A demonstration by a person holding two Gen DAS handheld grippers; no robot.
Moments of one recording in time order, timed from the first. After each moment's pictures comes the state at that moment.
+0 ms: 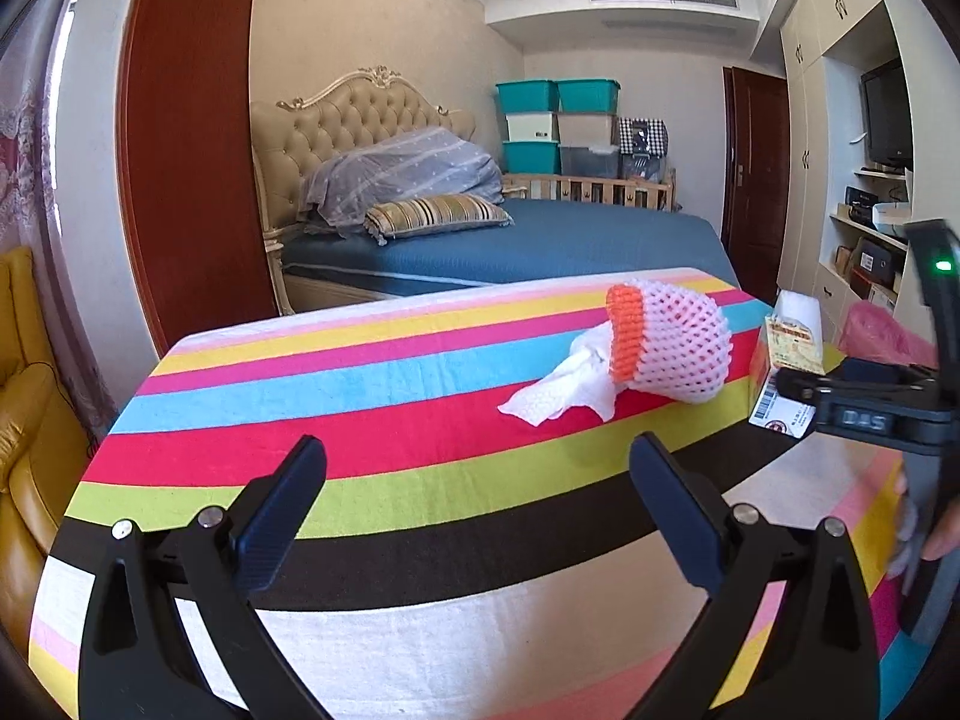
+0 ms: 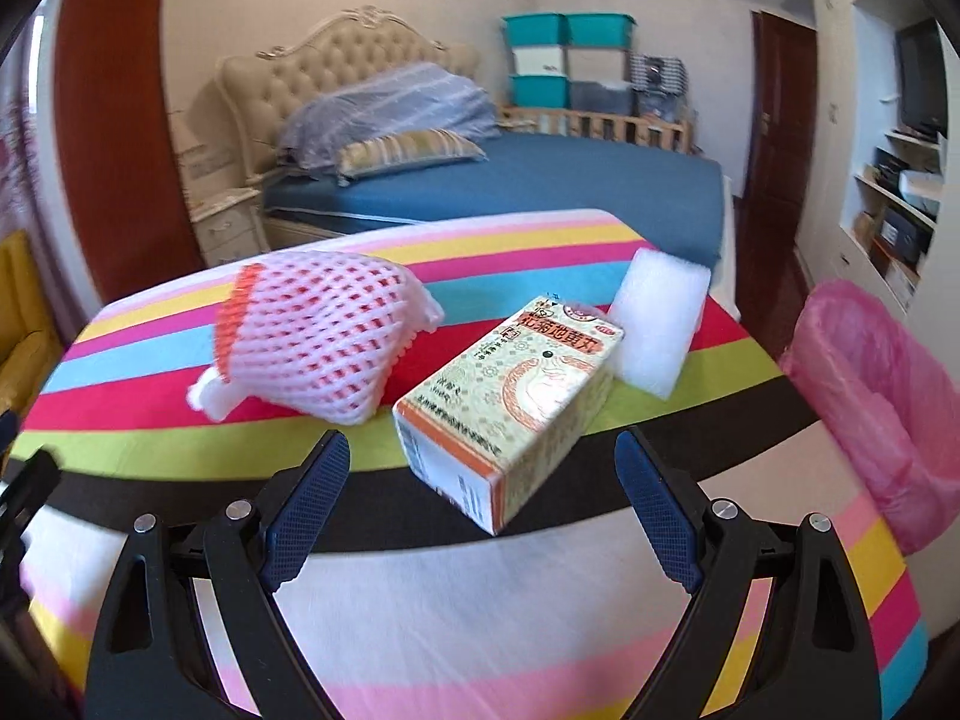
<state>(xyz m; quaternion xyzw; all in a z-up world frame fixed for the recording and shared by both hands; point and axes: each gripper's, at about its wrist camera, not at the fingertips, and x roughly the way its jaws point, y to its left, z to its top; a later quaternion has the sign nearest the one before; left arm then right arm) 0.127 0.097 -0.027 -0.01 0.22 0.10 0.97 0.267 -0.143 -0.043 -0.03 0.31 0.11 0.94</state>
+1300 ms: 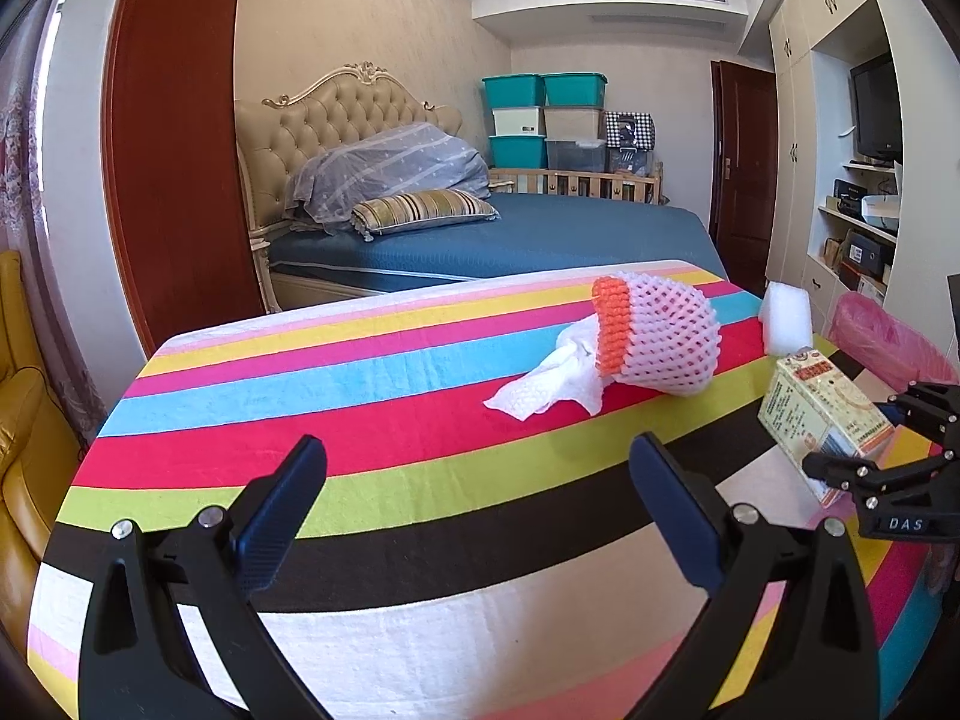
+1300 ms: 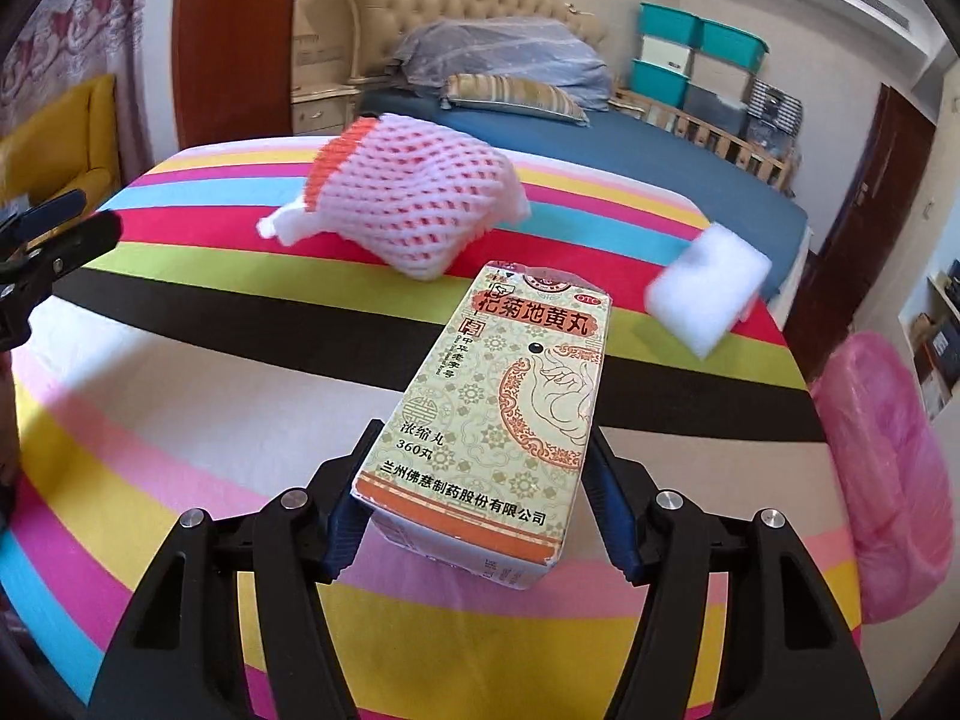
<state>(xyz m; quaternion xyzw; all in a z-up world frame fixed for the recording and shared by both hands) 0.133 0.091 -0.030 -0.01 0.23 0.09 0.97 0.235 -0.161 -0.063 -0.17 0.34 0.22 0.90</state>
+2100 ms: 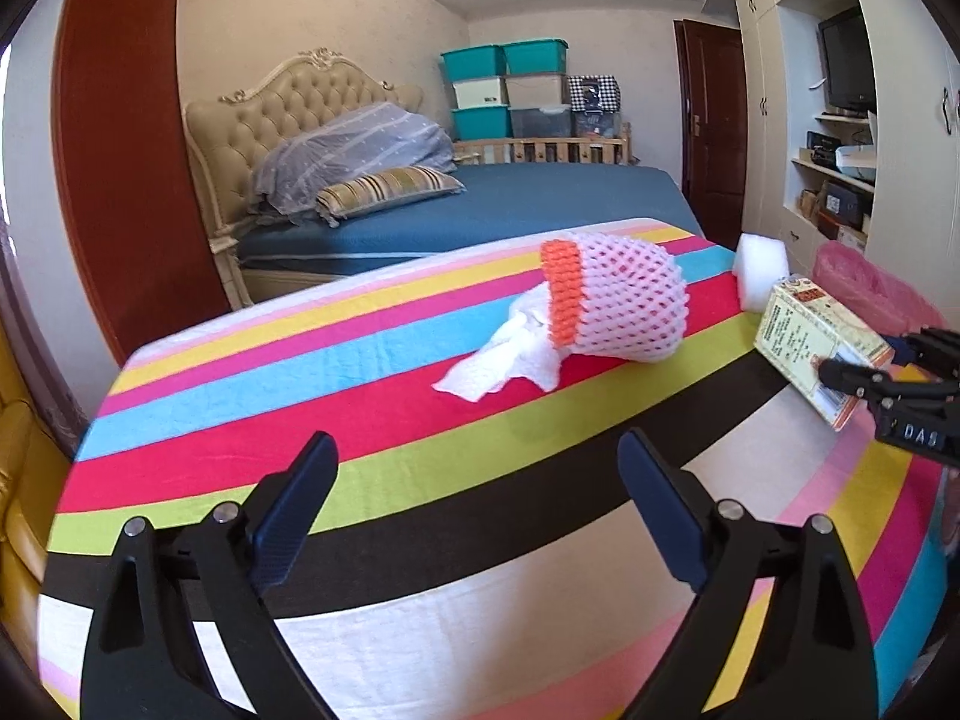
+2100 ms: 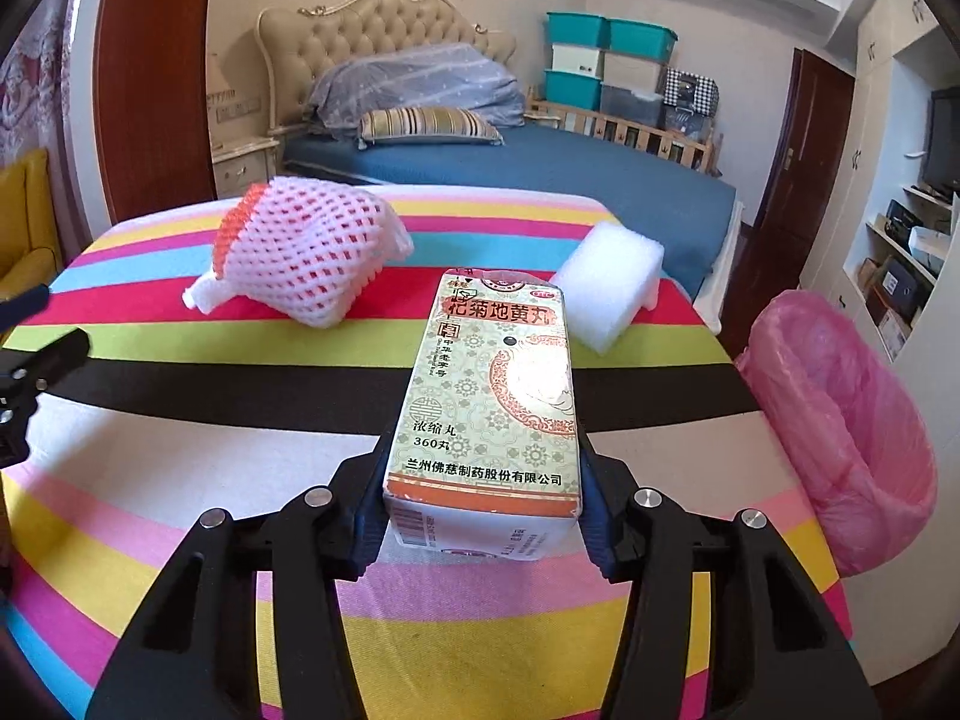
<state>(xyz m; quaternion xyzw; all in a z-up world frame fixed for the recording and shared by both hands) 0.156 0.070 -0.038 0.02 0.27 0.05 0.96 0.237 -0.197 -0.053 -0.10 0.30 0.16 0.93</state>
